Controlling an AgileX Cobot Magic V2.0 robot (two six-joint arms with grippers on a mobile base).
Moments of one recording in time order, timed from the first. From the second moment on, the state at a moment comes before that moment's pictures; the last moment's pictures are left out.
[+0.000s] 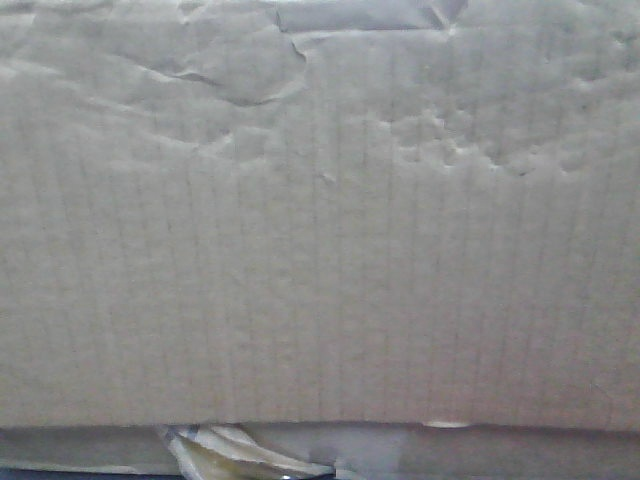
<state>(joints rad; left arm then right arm) -0.68 1.63 -1.56 0.30 1.14 -0.77 -0.07 0.00 0.00 0.03 0.04 -0.06</state>
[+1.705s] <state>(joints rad) -0.51 1.53 -1.48 0.24 1.22 -0.55 -0.07 0.00 0.00 0.03 0.04 -0.06</state>
